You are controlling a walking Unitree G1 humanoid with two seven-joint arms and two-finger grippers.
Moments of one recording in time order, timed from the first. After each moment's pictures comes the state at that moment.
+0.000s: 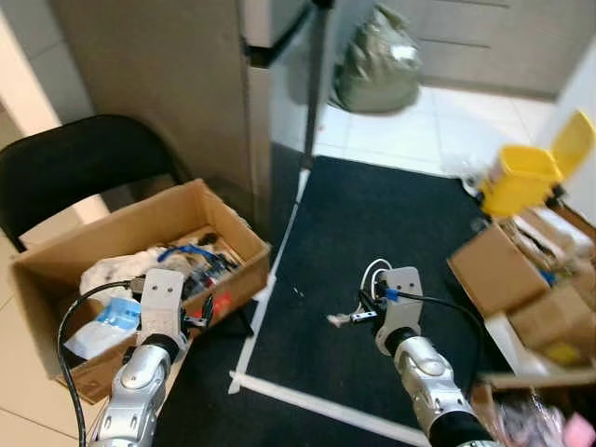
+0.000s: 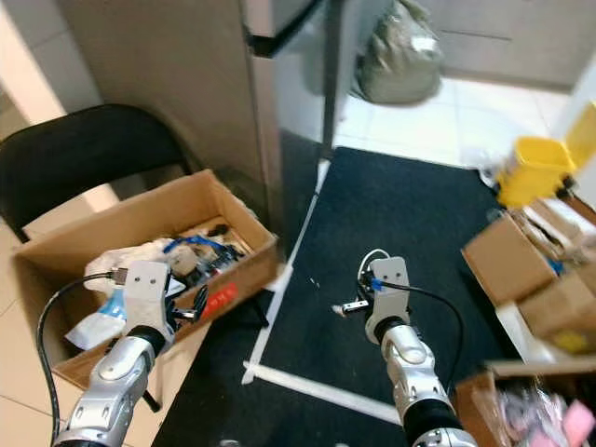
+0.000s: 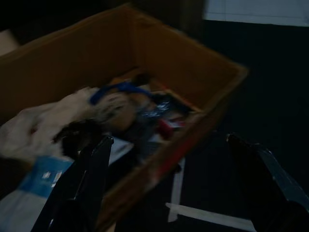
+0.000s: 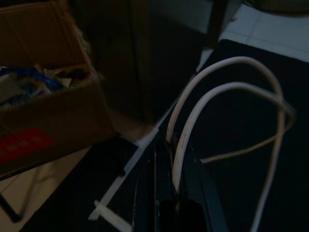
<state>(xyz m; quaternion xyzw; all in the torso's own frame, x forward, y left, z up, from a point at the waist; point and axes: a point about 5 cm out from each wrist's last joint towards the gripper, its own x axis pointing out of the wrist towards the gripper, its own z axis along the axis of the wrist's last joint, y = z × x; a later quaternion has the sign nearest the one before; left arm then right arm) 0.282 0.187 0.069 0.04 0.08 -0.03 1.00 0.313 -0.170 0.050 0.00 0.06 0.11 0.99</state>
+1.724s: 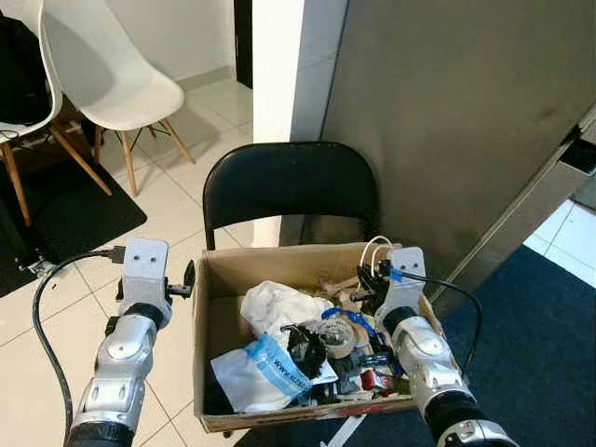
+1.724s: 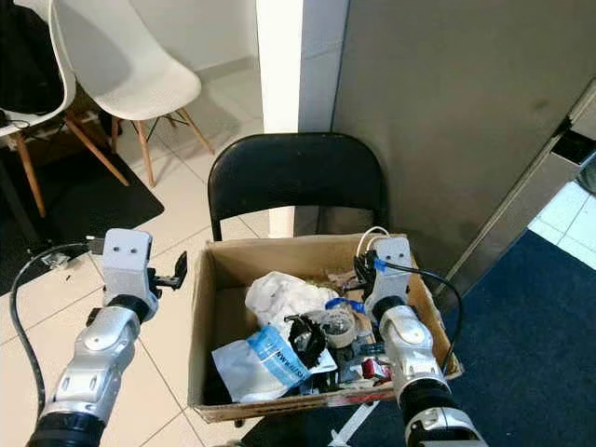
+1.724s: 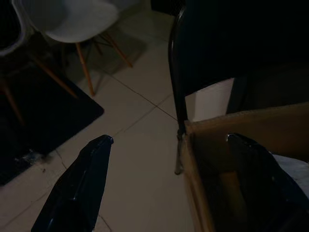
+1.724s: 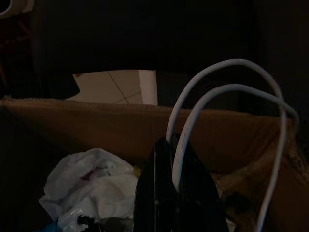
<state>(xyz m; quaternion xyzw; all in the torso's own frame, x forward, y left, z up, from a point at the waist) 0.304 0.208 0.111 0.08 0.01 0.03 1.00 0.333 -0.167 0.078 0.02 0.01 0.12 0.99</state>
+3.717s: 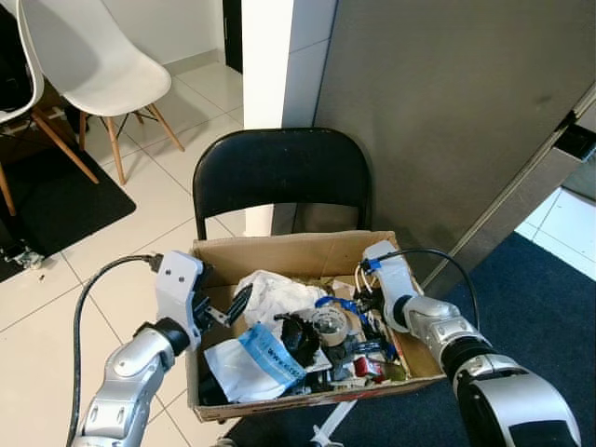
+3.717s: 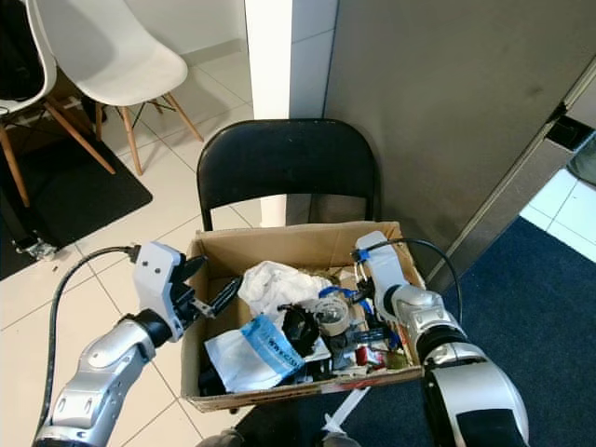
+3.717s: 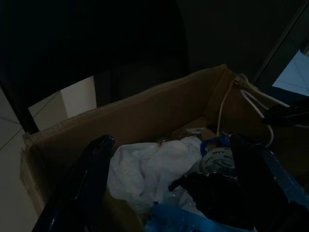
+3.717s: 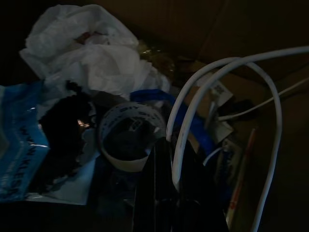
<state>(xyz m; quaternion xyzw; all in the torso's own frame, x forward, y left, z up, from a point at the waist) 0.276 0.160 0.113 0.01 0.00 -0.26 0.97 0.352 -0.184 0.068 -0.09 0.27 0.22 0.93</state>
